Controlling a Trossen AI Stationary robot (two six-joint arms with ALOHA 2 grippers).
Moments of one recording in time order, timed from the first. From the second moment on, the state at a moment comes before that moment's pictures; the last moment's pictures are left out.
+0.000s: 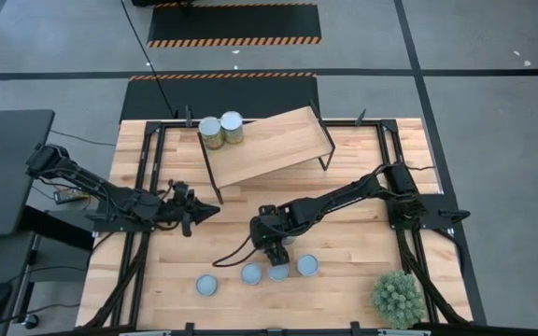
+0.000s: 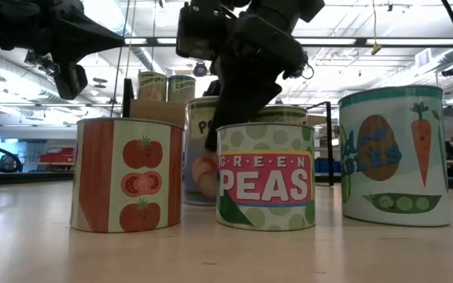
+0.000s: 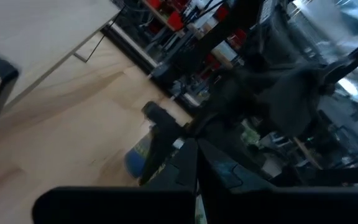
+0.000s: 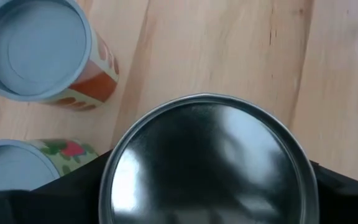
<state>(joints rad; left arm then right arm) -0.42 0.75 0.20 0.48 -0.53 -0.82 0.22 2.08 1.57 -0.57 0.00 0.00</state>
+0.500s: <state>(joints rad) -0.42 0.75 0.20 0.46 -0.52 -0.84 0.16 2.05 1.71 -0.72 0.00 -0.05</state>
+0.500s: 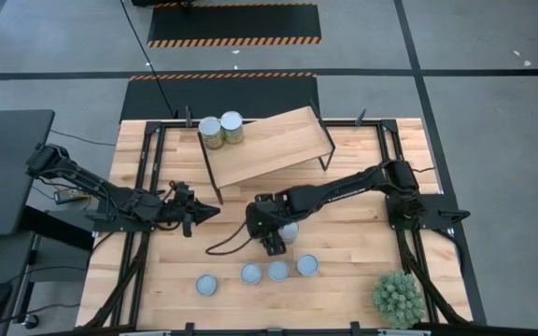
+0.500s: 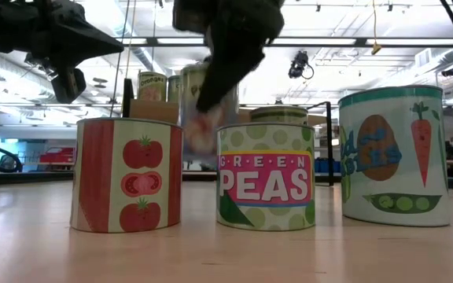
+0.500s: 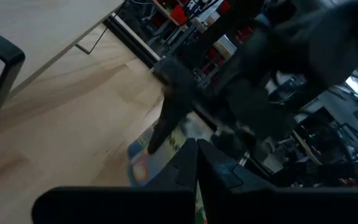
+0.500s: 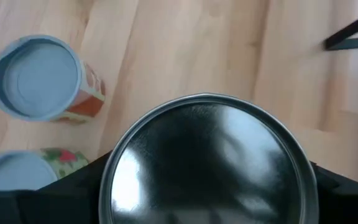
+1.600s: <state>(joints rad) -0.39 0.75 0.20 0.44 -0.58 -0.85 -0.39 2.01 2.22 -1.15 -0.15 -0.60</state>
